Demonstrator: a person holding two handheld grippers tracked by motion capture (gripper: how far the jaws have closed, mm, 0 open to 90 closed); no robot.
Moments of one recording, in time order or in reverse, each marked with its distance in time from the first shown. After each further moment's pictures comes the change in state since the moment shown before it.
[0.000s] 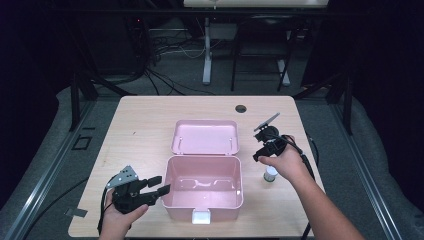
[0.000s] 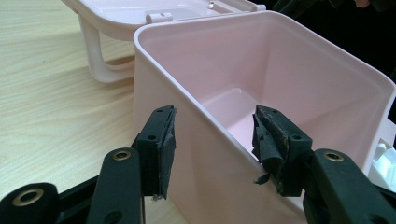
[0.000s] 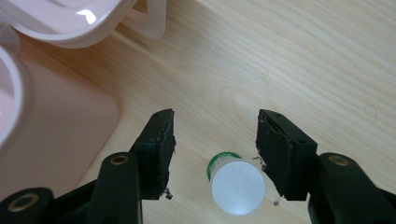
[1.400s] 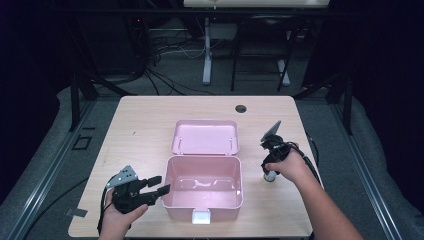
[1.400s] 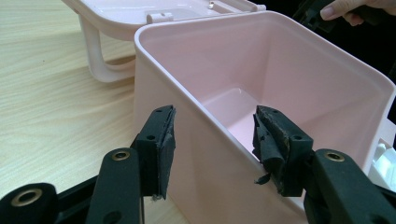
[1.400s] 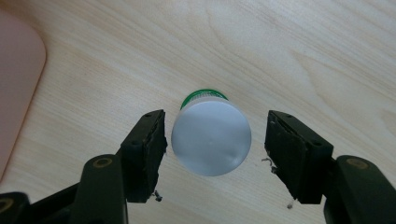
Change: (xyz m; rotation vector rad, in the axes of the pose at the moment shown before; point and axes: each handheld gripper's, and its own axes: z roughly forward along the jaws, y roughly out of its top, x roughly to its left) left arm 0.001 0.000 0.000 0.001 -0.003 -0.002; right arm -0.024 -0.020 0.039 0.292 -0.012 0.081
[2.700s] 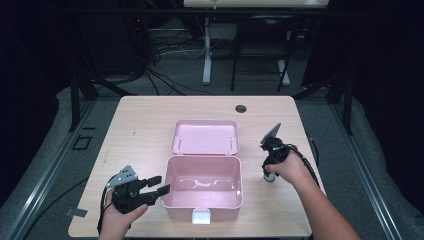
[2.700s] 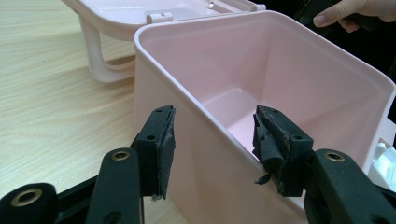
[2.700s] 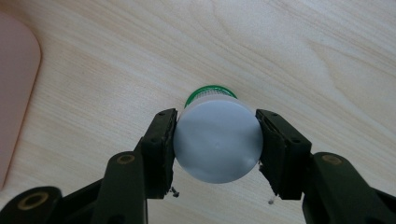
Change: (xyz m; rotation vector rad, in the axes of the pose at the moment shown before) left arm 0.000 0.000 0.000 0.003 0.002 0.006; right arm -0.001 -0.001 0.010 0.028 0.030 0.040
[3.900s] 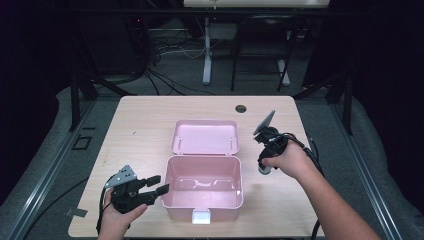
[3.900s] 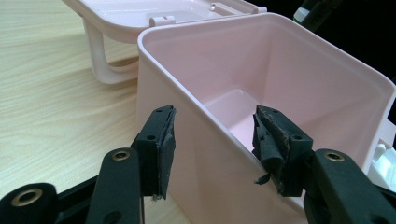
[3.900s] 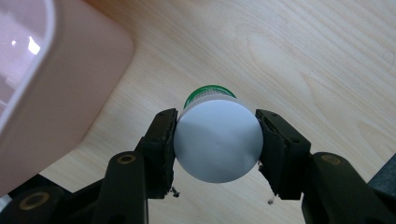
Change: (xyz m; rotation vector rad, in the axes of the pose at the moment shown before) left arm 0.000 0.001 -0.003 -0.007 0.006 0.001; right arm 0.035 0.002 -0.073 -0.056 -0.011 -0.166
